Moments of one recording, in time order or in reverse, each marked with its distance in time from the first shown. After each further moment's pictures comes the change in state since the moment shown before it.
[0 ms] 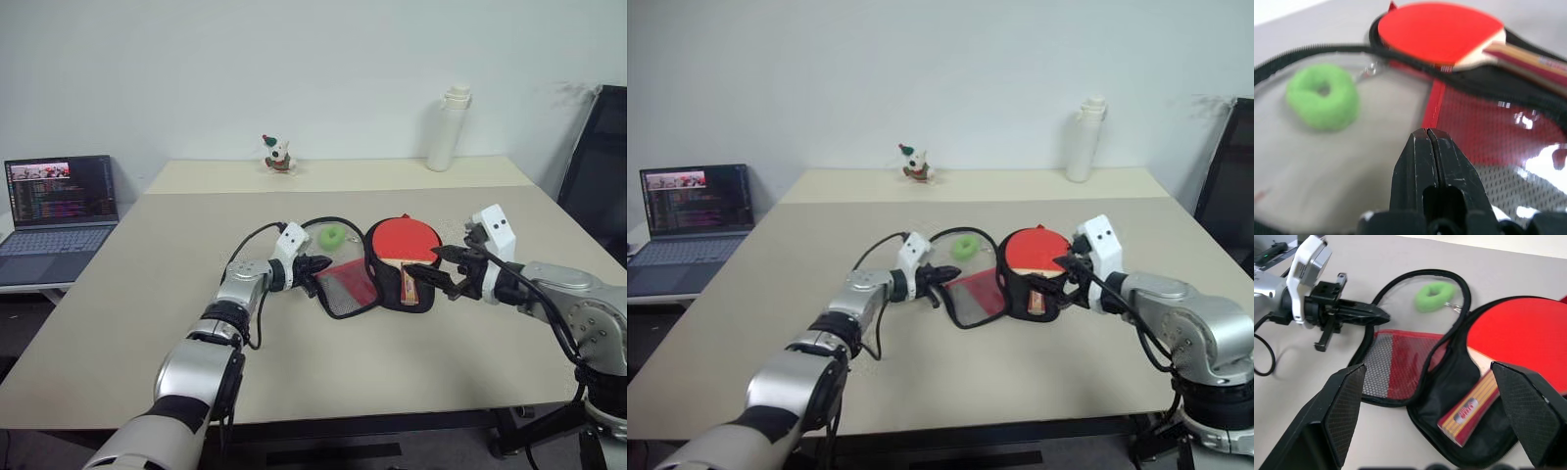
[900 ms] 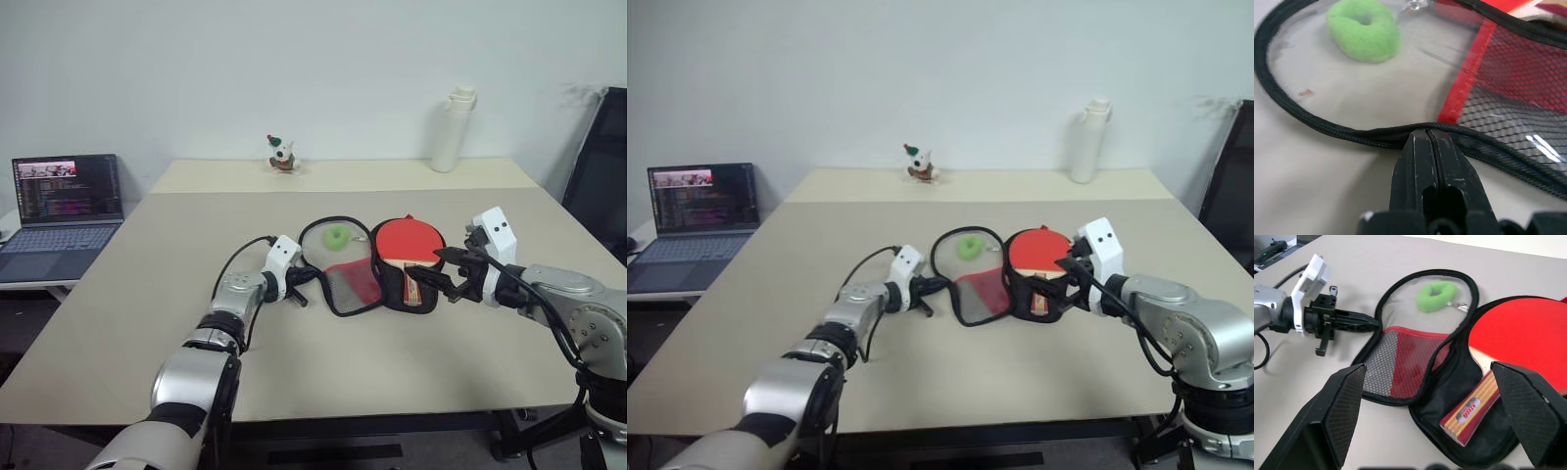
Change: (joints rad) left arm 0.038 -0.058 0.046 0.031 0.048 0.038 0.118; right arm 0.002 0.003 0.000 -0.007 0.001 0.001 -0.008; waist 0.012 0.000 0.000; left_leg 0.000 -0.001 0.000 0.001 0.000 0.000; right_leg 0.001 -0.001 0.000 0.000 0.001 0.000
